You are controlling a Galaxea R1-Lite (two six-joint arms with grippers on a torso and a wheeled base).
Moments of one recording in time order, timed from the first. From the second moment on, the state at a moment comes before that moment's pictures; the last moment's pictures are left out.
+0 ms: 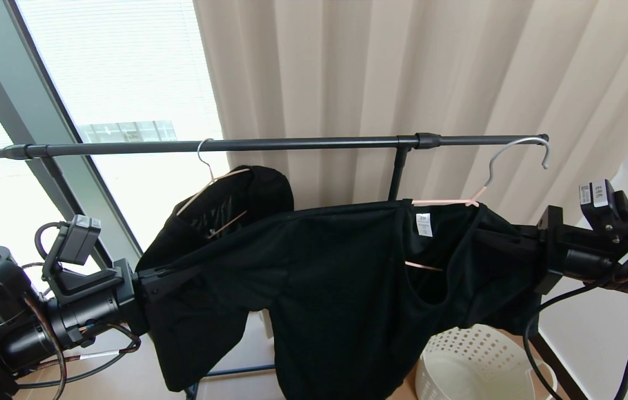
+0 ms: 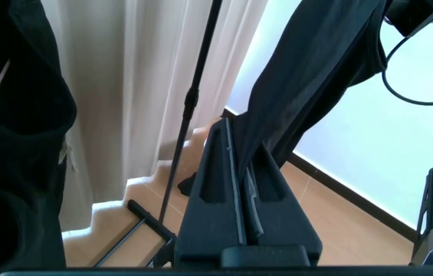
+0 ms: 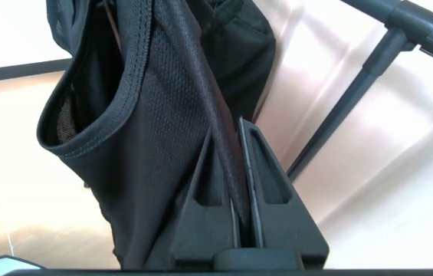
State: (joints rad) left arm -0.04 1.79 -0.20 -1.57 -0.86 -0.17; right arm -0.03 1.71 -0.54 -1.05 1.02 -0.33
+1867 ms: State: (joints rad) left arm -0.14 1.72 -0.19 -1.57 -0.84 -0.26; right arm -0.01 1.76 -0.54 -1.05 1.07 -0.33
